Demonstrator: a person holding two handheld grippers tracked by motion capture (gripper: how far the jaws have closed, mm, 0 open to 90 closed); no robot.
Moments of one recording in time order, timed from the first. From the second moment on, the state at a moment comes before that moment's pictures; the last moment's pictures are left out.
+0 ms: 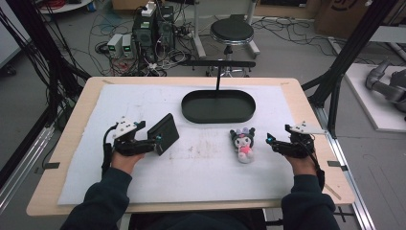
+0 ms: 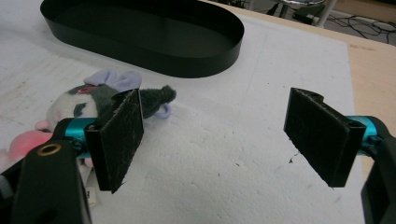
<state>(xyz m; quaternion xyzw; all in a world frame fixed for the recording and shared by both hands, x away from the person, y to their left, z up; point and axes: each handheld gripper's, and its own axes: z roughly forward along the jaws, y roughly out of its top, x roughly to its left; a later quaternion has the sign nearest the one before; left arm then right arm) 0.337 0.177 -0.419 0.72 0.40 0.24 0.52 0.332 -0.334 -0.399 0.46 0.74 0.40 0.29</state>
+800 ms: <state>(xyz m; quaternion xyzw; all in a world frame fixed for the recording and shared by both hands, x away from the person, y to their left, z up) 0.340 0.176 -0.405 0.73 0.37 0.24 0.52 0.333 -0.336 -0.398 0.46 0.73 0.41 0.29</state>
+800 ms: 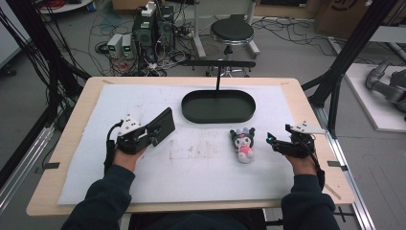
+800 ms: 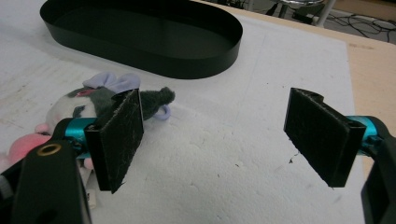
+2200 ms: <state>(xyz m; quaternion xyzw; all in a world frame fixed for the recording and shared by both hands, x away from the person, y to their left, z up) 0.495 0.040 -0.385 0.77 0.31 0.16 0.53 0.337 -0.343 -0.396 0.46 0.72 0.43 0.28</state>
